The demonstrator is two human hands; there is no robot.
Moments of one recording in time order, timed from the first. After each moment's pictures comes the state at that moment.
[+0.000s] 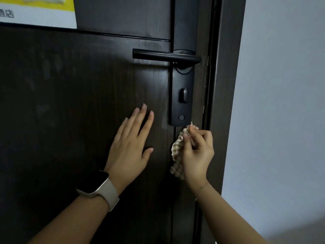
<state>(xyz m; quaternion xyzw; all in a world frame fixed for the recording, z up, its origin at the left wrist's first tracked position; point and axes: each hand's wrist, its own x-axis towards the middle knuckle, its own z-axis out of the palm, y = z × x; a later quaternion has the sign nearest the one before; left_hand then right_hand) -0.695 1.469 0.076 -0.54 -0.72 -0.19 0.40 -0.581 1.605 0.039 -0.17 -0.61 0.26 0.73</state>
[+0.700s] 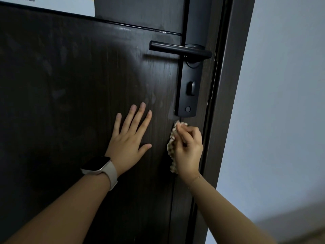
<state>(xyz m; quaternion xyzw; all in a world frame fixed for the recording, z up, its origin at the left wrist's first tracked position) -0.727 1.458 0.054 -0.52 -0.73 -0.16 0.42 -0.594 1.580 0.021 -0.15 -0.69 0.17 0.69</state>
